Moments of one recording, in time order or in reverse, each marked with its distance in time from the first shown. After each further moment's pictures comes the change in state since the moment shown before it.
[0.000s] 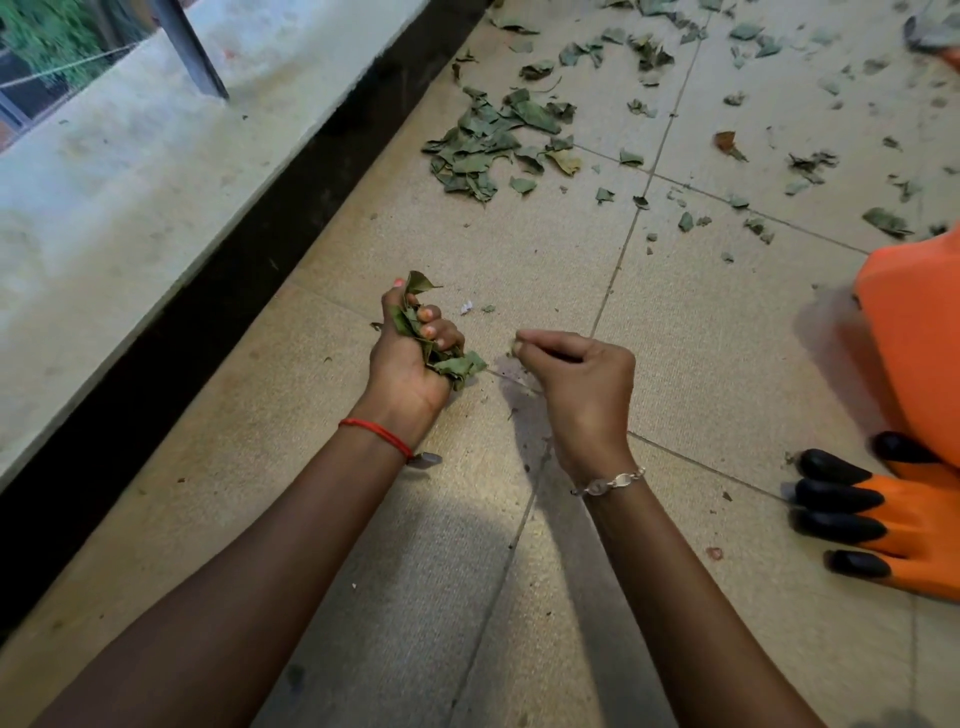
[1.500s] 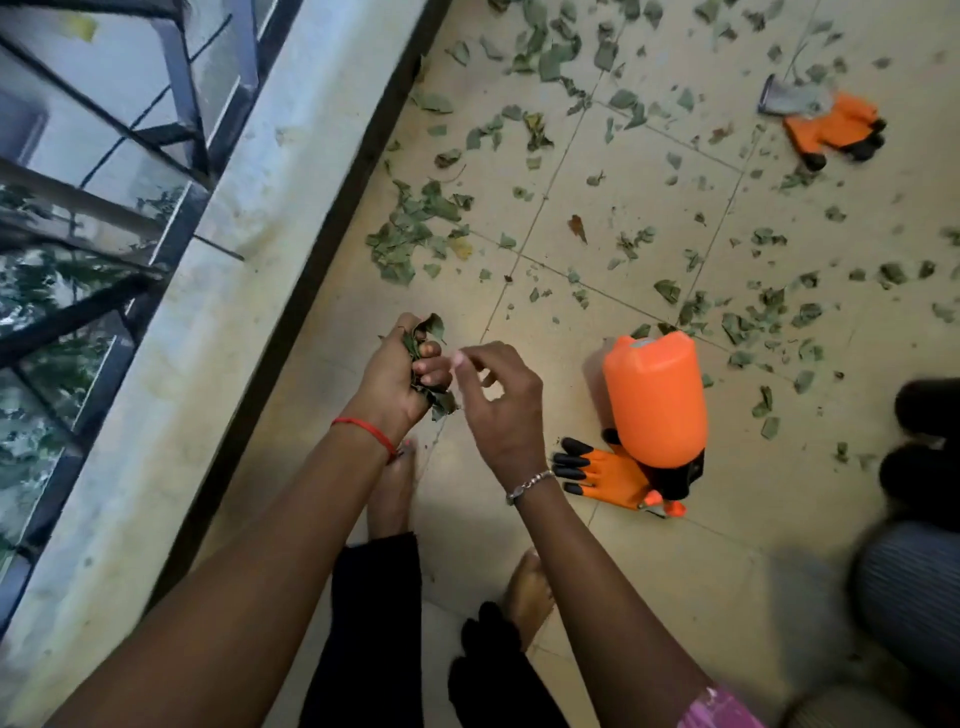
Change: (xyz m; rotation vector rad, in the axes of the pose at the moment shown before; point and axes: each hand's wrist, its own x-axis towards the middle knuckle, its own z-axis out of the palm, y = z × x) left_hand -0.146 0.011 0.288 0.312 0.360 -0.341; right_hand 0.031 -0.280 -0.105 -0.259 -0.217 -0.113
